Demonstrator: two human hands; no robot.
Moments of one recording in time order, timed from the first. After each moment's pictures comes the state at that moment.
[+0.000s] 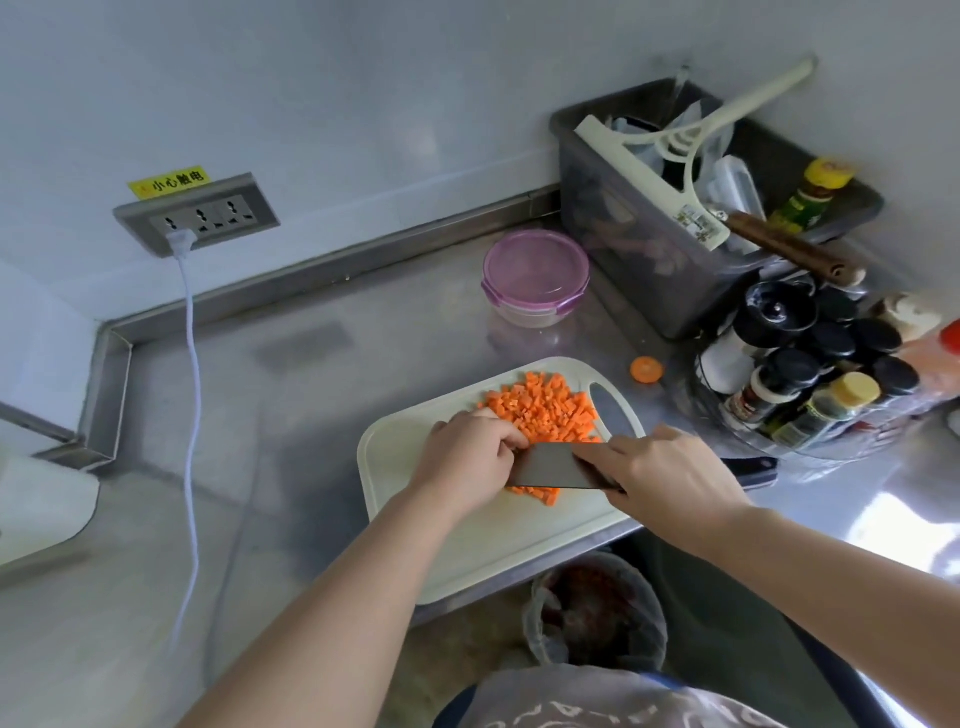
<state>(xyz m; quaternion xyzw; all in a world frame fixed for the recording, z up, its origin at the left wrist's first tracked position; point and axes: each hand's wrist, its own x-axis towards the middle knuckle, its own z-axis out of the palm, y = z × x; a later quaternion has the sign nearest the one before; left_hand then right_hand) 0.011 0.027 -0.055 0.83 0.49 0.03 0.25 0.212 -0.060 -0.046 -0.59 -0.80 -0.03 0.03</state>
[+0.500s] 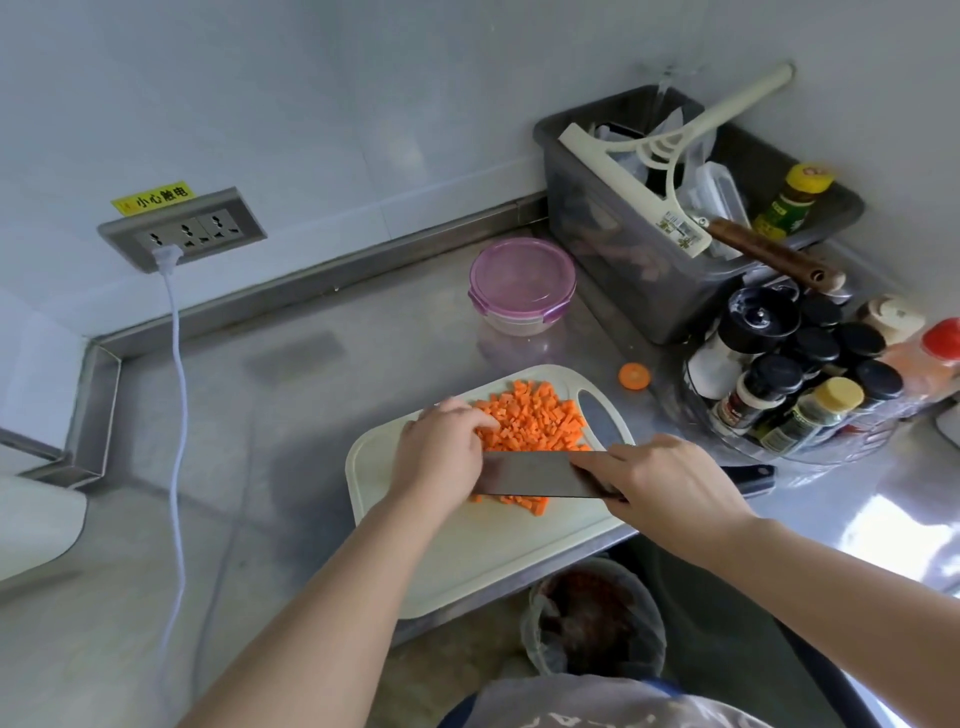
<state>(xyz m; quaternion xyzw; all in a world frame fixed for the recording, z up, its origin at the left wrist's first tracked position) 0.011 0.034 -0.049 0.81 0.55 0.09 0.21 0.225 -0.064 -0.051 -0.60 -0.80 0.01 0.03</state>
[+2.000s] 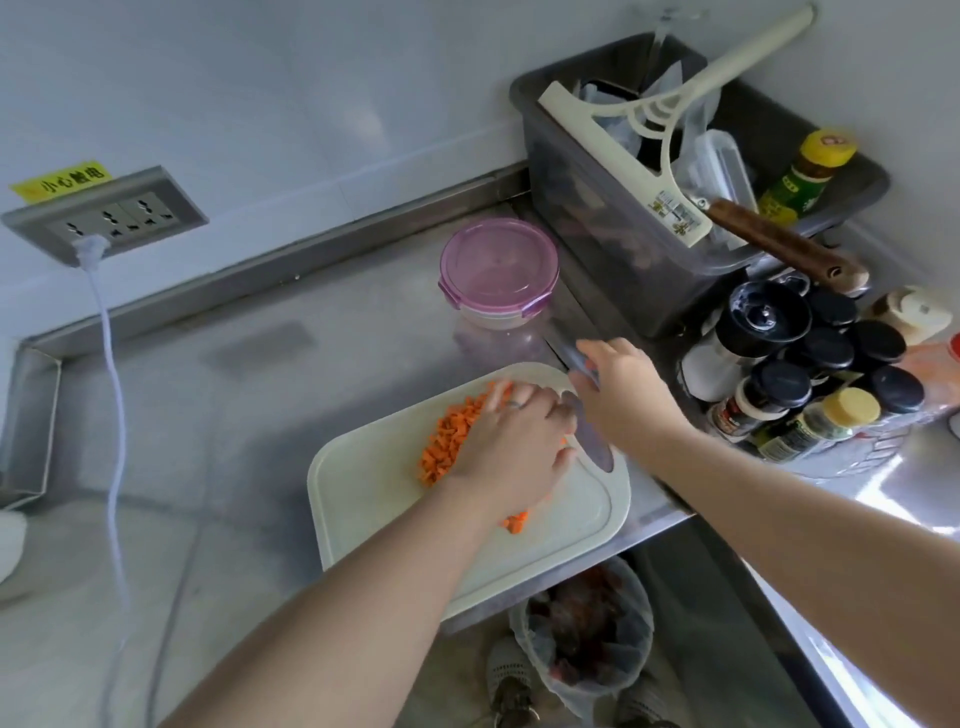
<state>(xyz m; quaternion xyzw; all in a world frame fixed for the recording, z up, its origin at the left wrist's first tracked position) 0.096 0.042 -0.057 0.94 0.34 -0.02 0.07 0.237 0.028 -0.050 -0.78 -0.57 0.19 0.19</state>
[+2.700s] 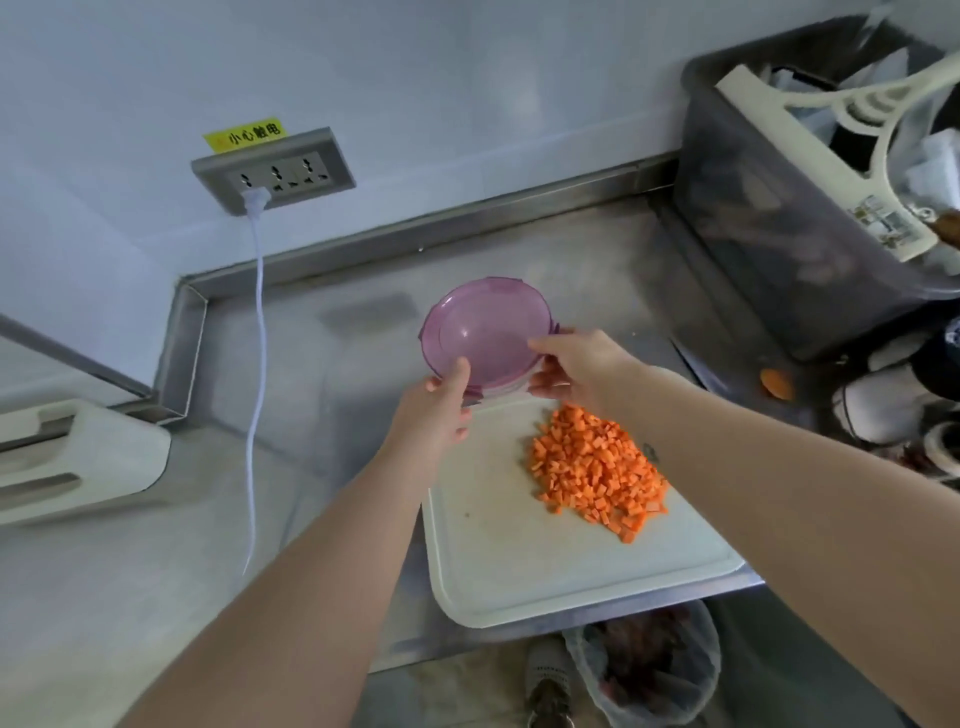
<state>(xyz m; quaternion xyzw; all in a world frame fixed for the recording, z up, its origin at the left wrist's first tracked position) -0.047 0.087 -0.054 0.35 0.71 0.28 0.54 0.113 0.125 -0.061 -0.62 -0.23 0.66 0.36</state>
